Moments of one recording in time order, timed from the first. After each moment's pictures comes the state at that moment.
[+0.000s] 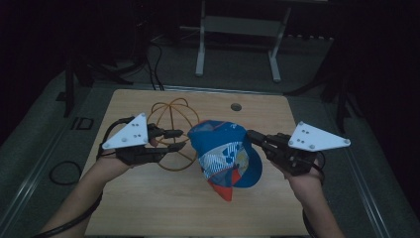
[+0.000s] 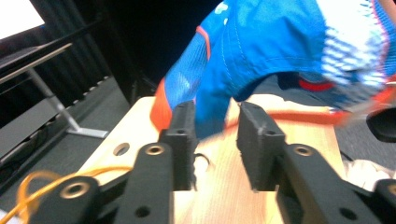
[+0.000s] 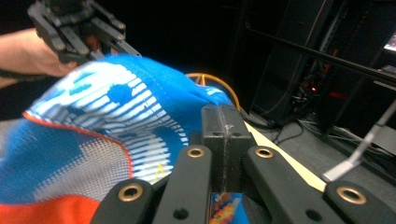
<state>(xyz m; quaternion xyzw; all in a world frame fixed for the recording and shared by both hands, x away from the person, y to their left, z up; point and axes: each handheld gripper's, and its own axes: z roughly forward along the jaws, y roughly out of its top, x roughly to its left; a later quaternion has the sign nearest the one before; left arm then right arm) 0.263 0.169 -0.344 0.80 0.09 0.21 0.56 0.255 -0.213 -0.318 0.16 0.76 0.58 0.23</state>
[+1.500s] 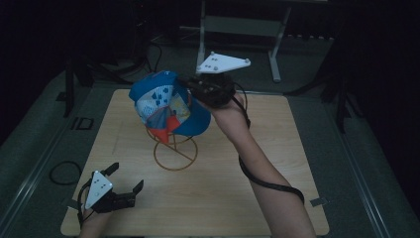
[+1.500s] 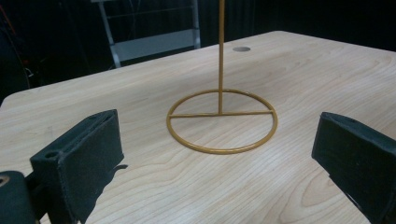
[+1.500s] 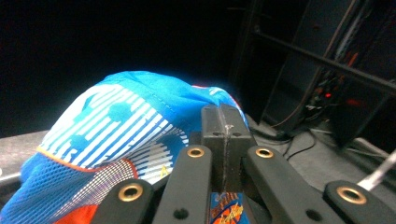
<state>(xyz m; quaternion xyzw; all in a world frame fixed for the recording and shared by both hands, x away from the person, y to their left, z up) 0.208 0.247 -0.535 0.68 0.39 0.34 0.52 0.360 -0.050 -0.266 0.16 0.78 0.56 0.22</state>
